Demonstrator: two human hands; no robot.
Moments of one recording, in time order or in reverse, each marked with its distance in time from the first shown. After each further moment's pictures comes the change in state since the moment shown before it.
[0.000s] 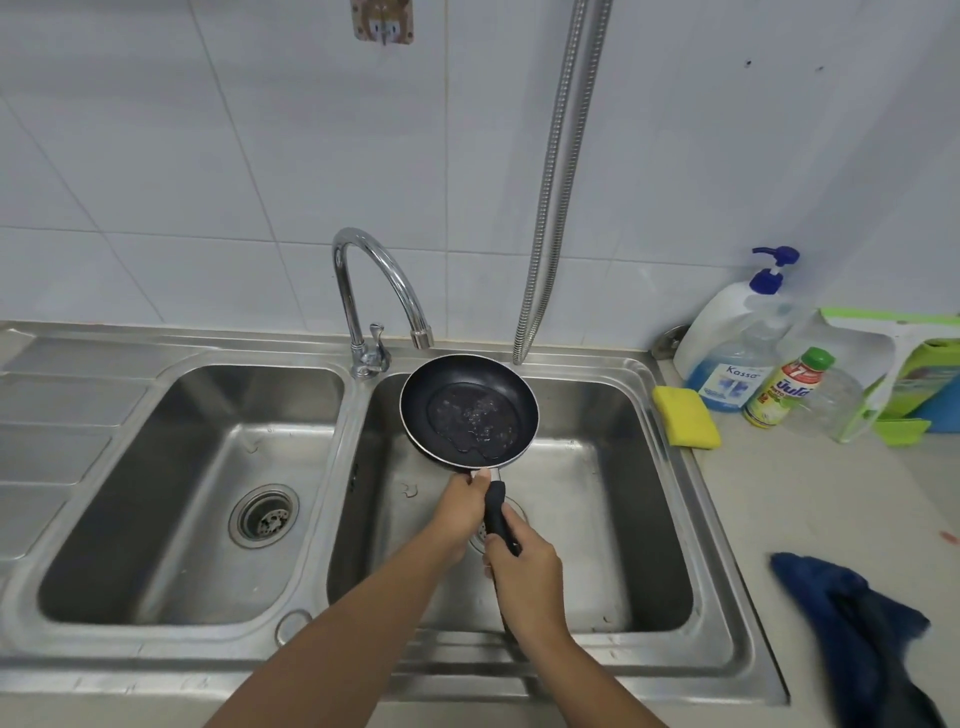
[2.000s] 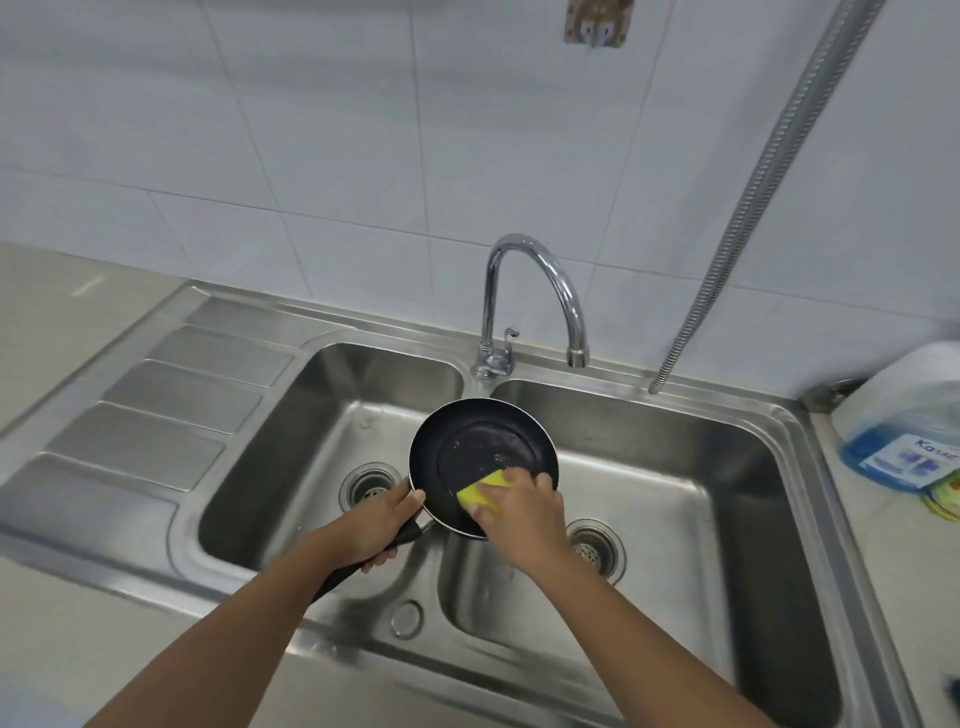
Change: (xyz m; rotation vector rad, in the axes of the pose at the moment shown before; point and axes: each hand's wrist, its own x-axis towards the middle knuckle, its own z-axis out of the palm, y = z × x) left_hand -0.043 -0.014 -0.240 0.523 -0.066 0.032; right_hand 0.056 -0.066 0.116 -1.041 -0.318 -0.504
